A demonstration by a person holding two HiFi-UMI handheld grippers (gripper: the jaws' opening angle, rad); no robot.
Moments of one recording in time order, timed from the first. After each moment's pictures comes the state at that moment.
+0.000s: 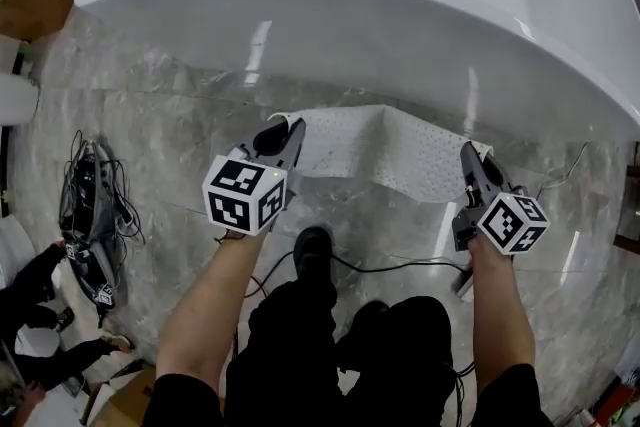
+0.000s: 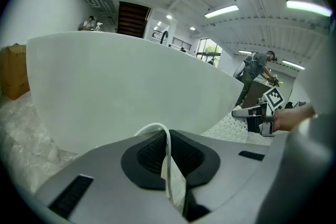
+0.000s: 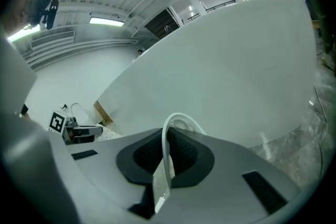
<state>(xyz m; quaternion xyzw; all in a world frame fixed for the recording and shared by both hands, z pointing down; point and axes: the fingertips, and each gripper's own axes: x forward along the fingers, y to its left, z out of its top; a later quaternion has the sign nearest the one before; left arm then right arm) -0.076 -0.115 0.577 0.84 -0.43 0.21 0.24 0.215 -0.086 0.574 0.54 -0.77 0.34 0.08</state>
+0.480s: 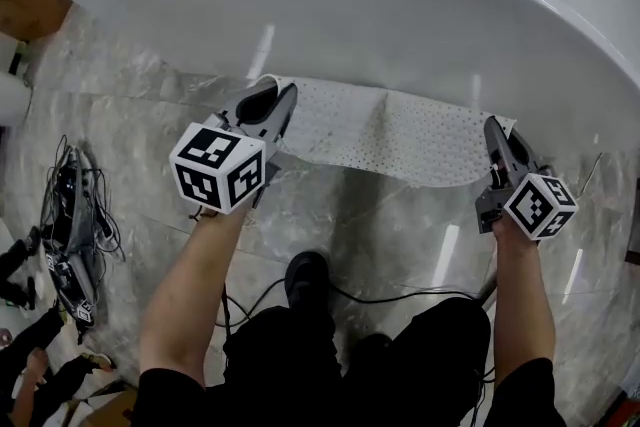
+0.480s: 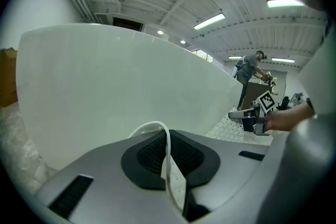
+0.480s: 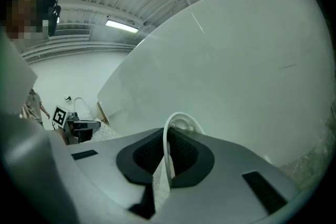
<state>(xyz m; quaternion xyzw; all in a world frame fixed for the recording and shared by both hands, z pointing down) -0.082 -0.162 0.615 0.88 -0.42 0.15 0.17 0.234 -0.135 0.621 0.53 -0.80 0.26 0.05</state>
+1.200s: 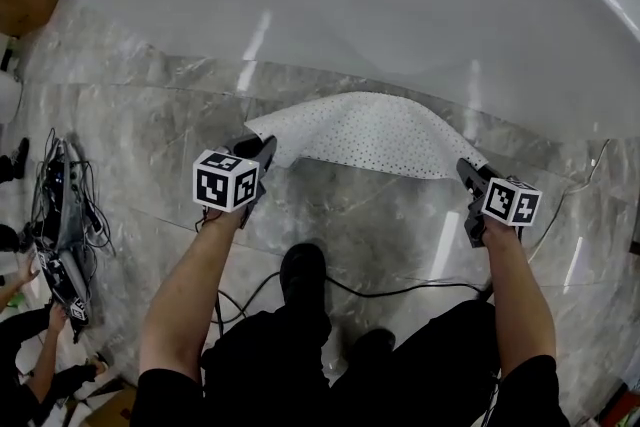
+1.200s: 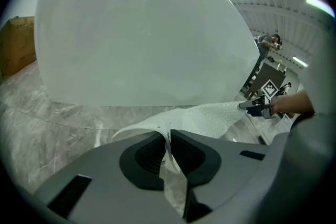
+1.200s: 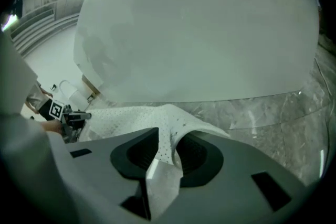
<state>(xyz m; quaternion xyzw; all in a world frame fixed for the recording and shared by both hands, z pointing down) -0.139 -0.084 0.842 0.80 -0.42 0.29 0.31 0.270 -0.055 0.847 0.50 -0.72 0.42 0.22</state>
